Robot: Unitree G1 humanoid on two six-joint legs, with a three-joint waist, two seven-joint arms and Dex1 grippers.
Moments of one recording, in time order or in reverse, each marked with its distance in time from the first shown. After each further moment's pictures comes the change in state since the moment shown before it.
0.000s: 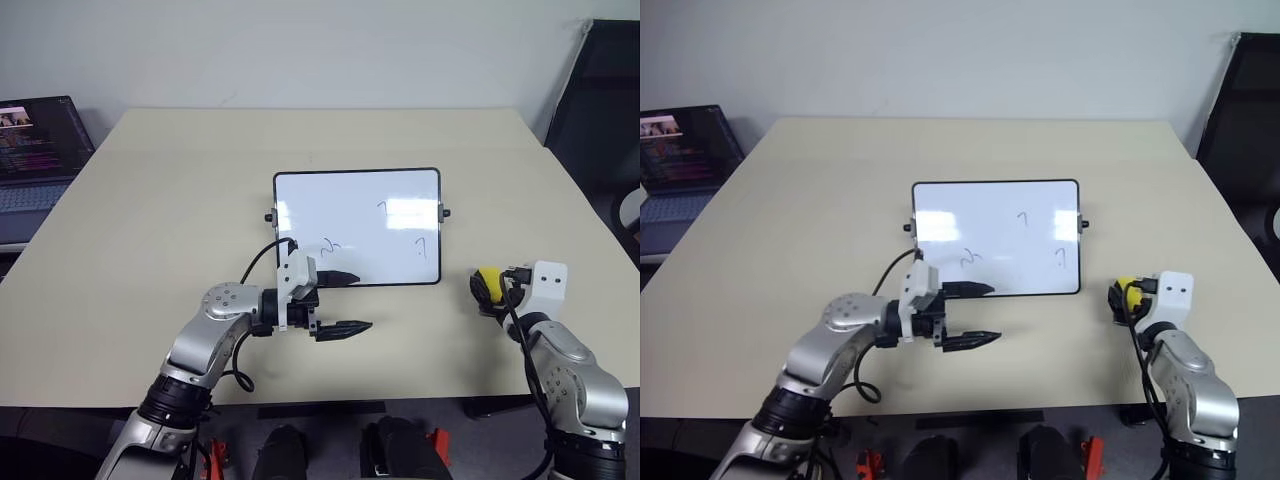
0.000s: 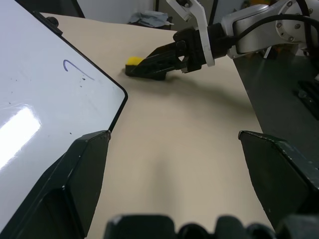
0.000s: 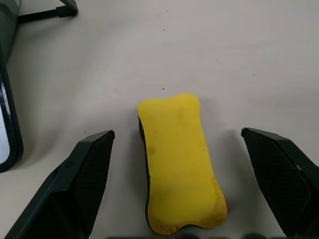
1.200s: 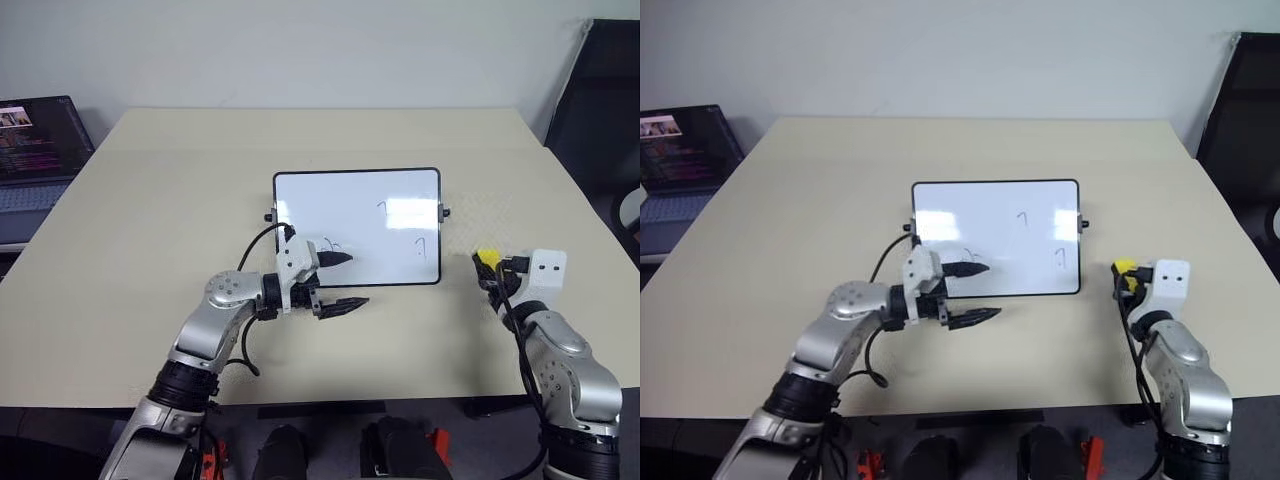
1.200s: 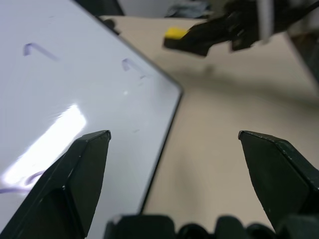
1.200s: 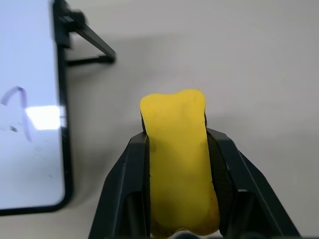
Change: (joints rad) left arm -0.095 -0.047 0.012 0.173 0.163 -0.145 0.152; right arm -0.026 0.002 0.063 -0.057 -0.025 -0.110 0.026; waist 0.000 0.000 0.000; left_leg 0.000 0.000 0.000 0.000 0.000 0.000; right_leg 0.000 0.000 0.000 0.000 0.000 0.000
